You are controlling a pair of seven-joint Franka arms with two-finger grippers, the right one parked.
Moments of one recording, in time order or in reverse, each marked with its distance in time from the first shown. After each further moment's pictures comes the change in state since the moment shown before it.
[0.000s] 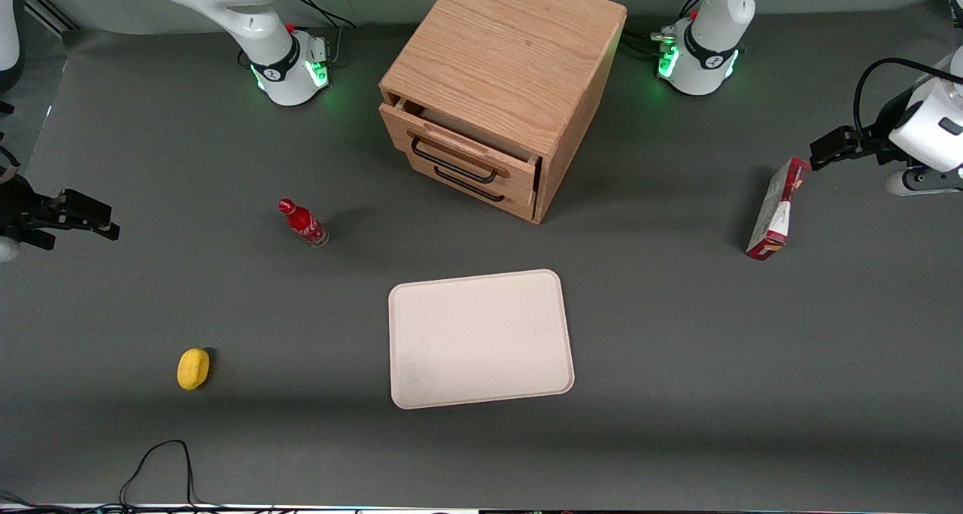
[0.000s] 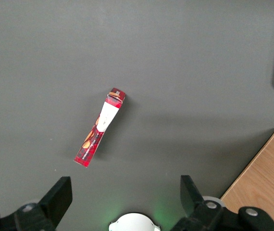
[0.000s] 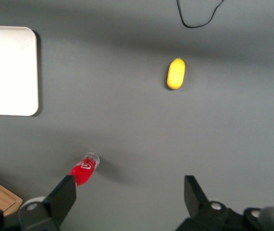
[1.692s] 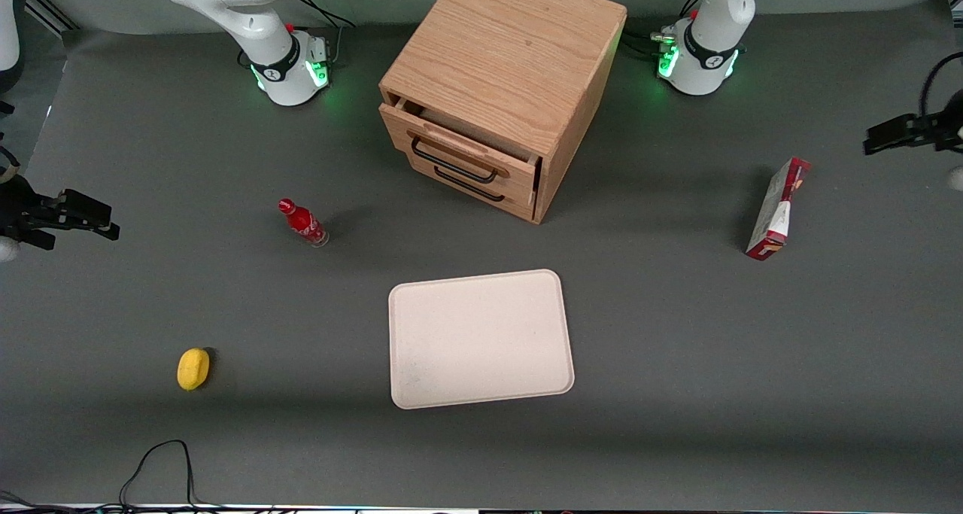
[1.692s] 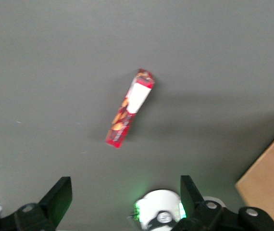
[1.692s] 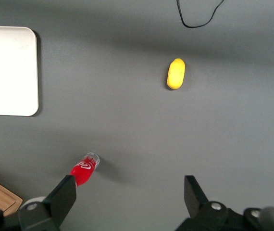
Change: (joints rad) arm 0.016 0.060 0.131 0.121 0.074 -0.154 0.246
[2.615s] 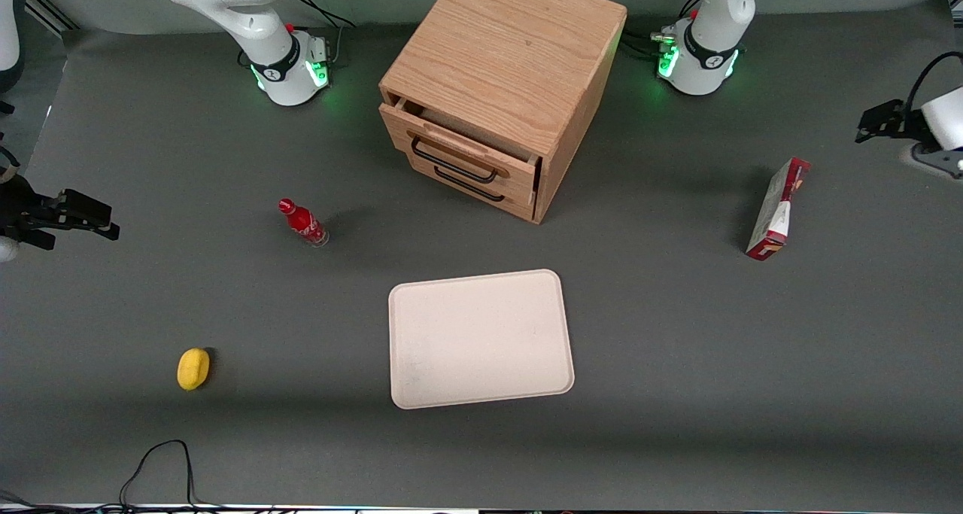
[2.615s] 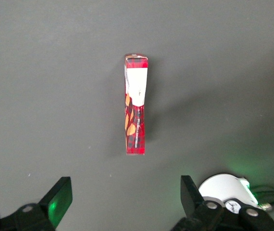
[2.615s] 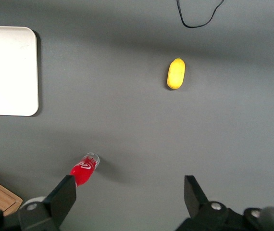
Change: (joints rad) arm -0.009 -0.138 0.068 -0.423 0.015 0.310 0.446
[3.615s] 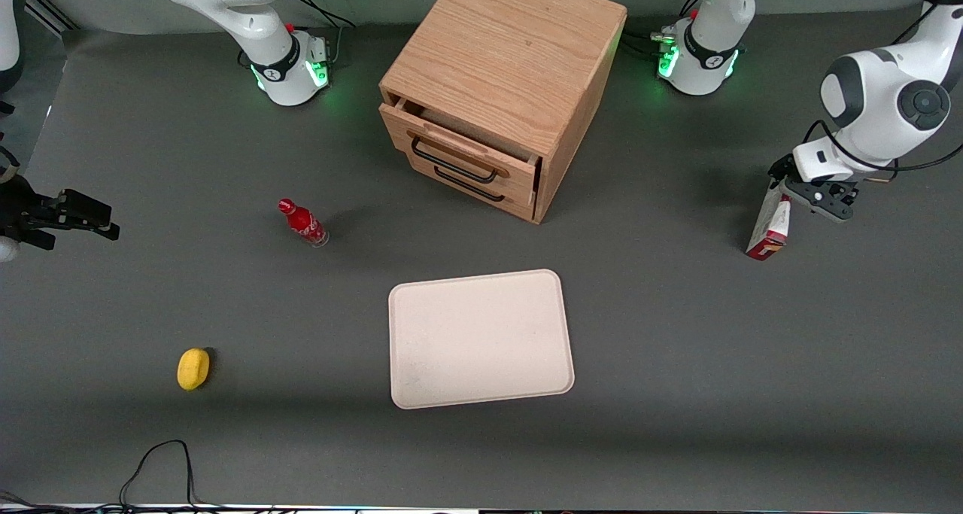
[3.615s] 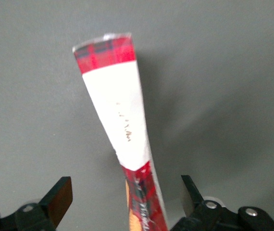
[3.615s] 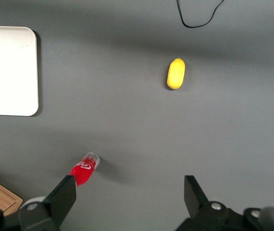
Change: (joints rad) arm 0.069 0.160 0.010 -0.537 0.000 0.856 0.214
